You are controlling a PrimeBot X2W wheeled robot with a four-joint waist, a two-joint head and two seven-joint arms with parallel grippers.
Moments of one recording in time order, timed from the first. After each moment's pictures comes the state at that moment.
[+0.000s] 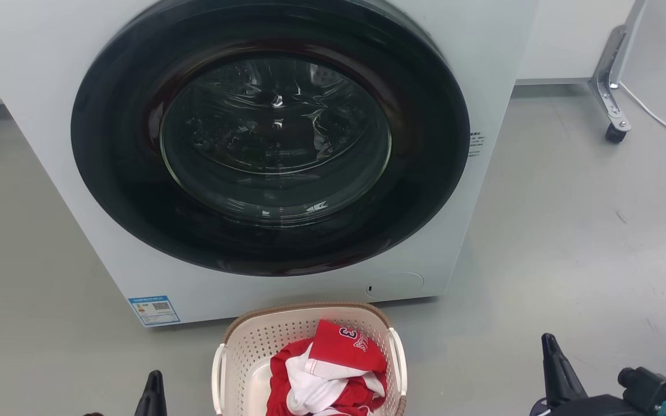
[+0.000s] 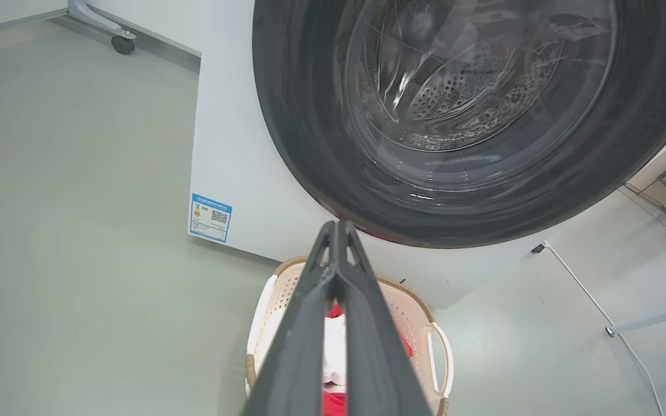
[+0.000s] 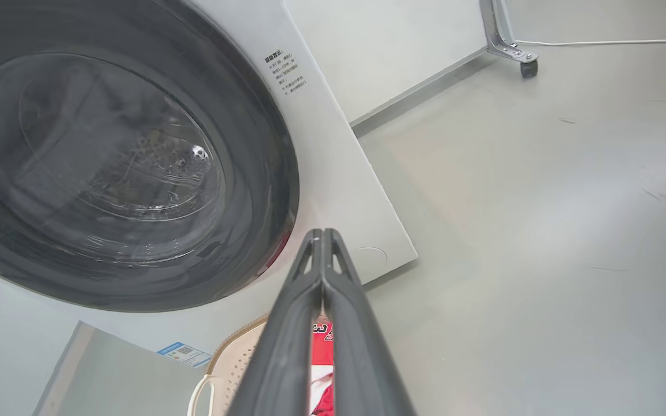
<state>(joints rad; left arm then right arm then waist) 0.13 0.06 -0.07 0.17 -0.57 0.05 -0.14 0.02 -0.10 0.20 0.20 0.66 -0.06 -0.14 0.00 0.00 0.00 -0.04</state>
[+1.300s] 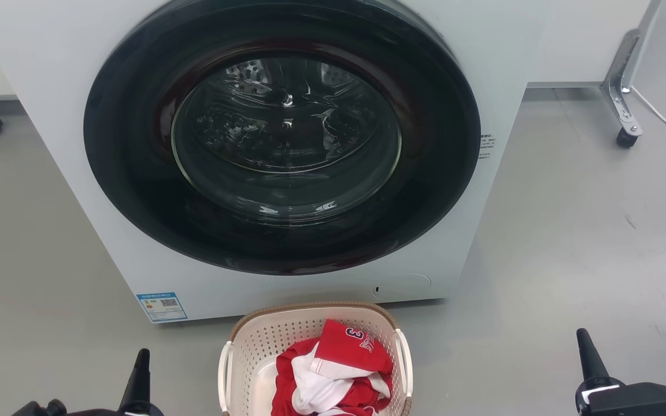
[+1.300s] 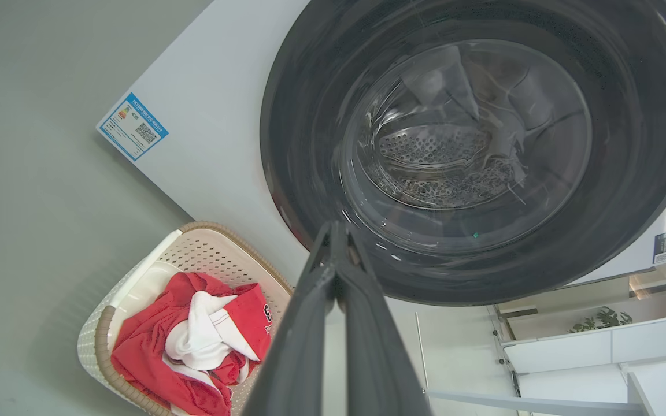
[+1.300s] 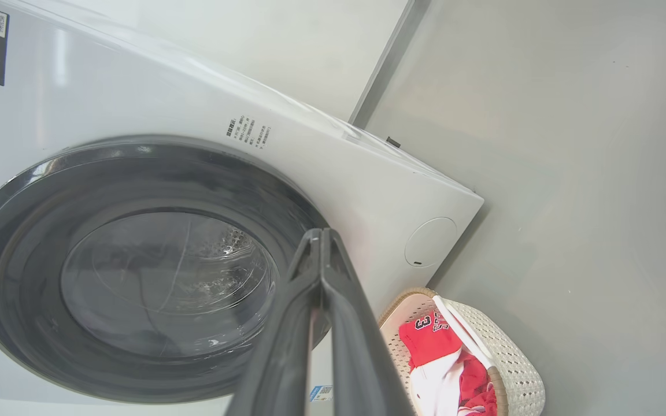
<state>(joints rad) 0.02 0.05 0.02 0.24 -1.15 -0.05 0.01 -0.04 -0.07 0.01 0.26 1.19 0.04 0.01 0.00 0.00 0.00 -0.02</state>
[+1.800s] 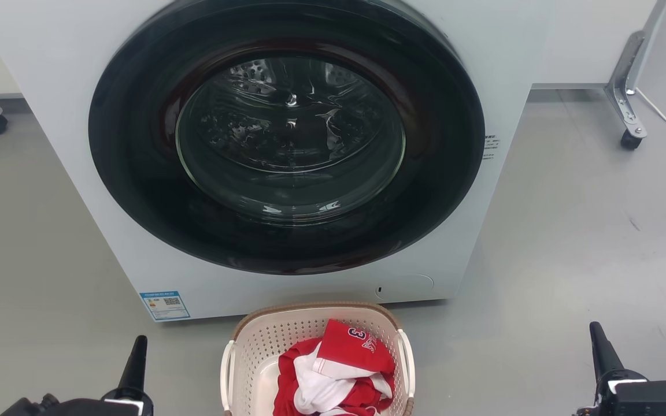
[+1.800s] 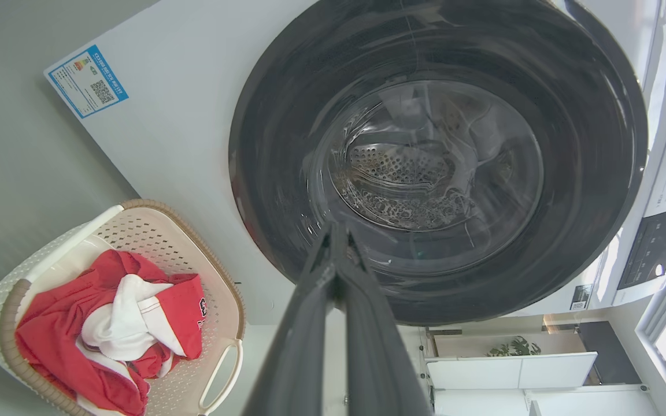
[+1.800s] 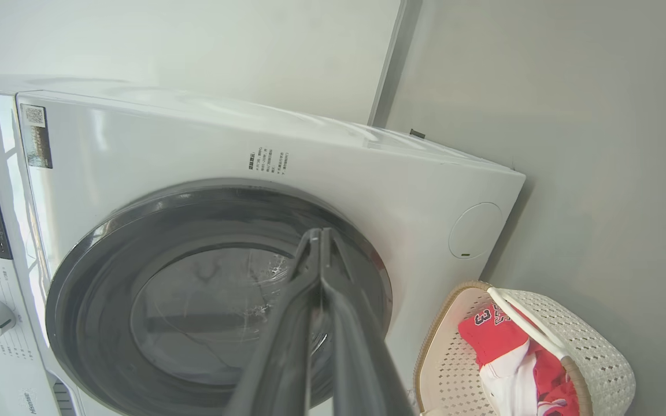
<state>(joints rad) -0.03 0.05 0.06 0.27 -1.38 -0.08 0.06 -0.06 -0.06 -0.06 0.28 1.40 0.08 0.06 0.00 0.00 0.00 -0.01</state>
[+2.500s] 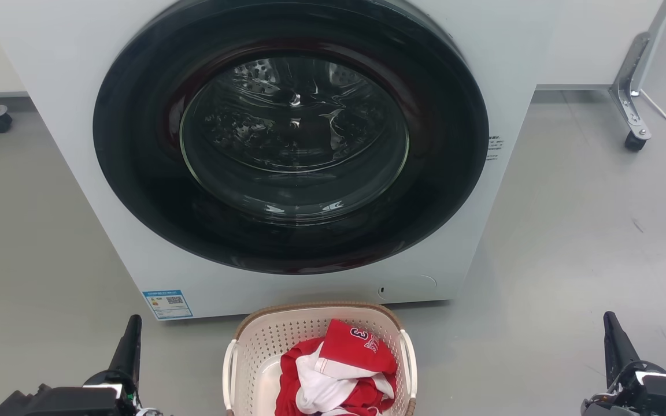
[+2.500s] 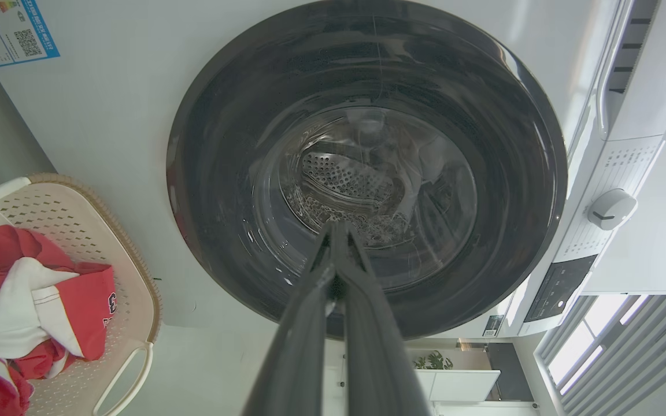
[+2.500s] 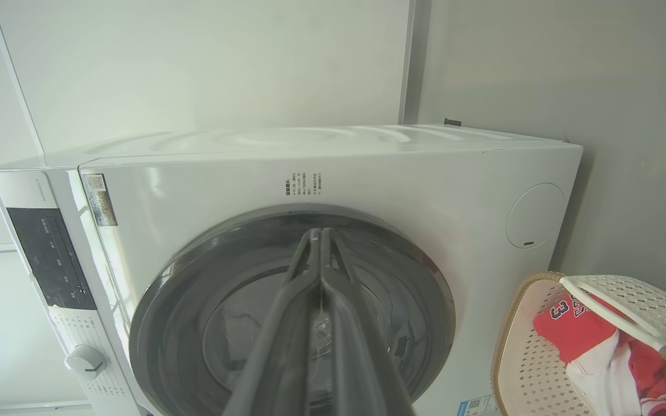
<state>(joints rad) -0.08 0.04 0.09 0.30 -1.60 -0.12 0.11 -0.09 -0.04 -0.13 0.30 1.60 0.12 0.11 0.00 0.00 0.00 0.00</state>
